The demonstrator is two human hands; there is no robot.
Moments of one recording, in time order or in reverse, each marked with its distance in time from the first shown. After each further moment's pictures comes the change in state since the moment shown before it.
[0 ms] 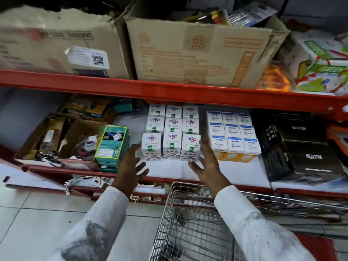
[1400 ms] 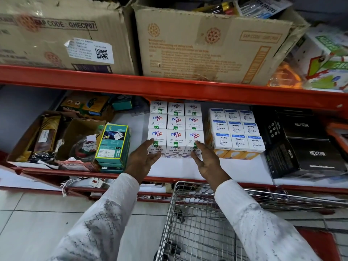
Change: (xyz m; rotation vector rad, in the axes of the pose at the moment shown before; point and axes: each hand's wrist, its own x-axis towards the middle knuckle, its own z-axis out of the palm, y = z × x) left_hand 0.050 0.004 0.016 -0.113 -0.102 -0.066; right_hand 0.025 0.012 0.020 0.097 0.043 -0.067
